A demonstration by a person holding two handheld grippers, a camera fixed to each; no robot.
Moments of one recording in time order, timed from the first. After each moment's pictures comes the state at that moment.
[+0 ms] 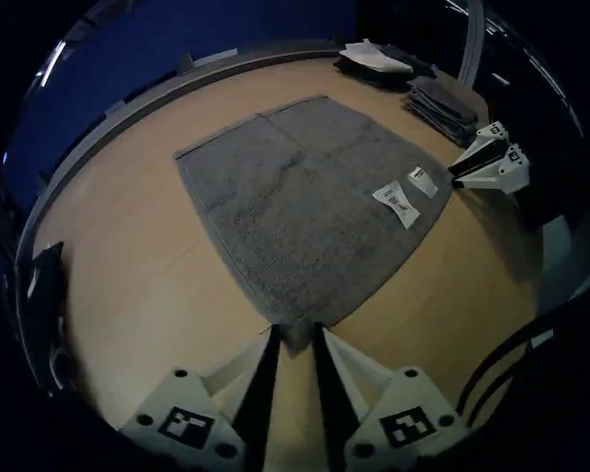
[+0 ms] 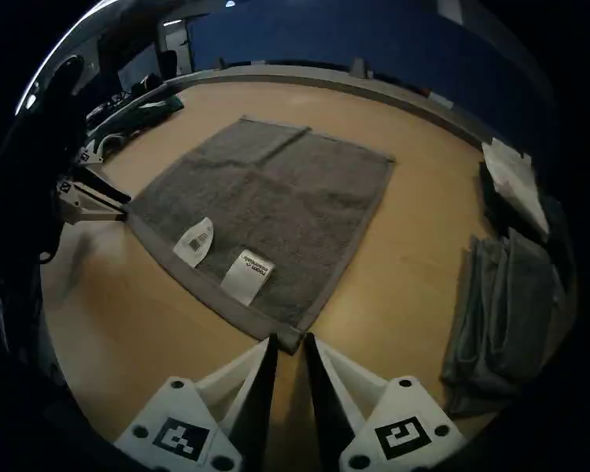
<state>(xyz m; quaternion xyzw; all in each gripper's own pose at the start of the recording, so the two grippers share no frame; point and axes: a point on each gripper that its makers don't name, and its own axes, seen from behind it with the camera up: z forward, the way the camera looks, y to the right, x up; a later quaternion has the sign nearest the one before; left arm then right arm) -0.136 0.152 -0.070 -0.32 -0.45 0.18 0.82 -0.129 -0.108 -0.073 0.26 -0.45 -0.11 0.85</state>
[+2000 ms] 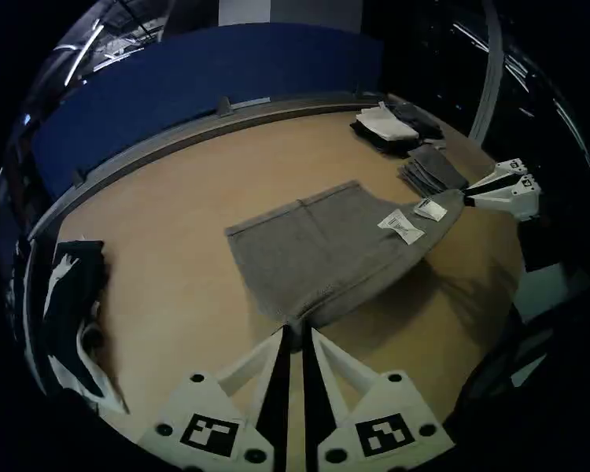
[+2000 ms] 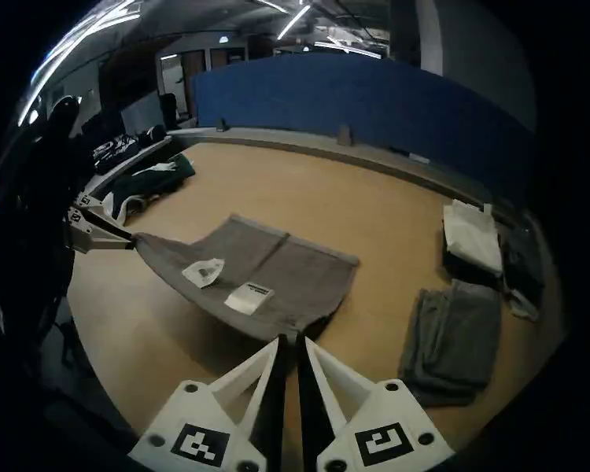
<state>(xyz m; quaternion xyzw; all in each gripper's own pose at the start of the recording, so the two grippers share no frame) -0.013 0.147 -0.094 -0.27 -0.41 0.11 0.86 0.013 -0.113 -0.089 0.25 -0.37 -0.08 0.89</state>
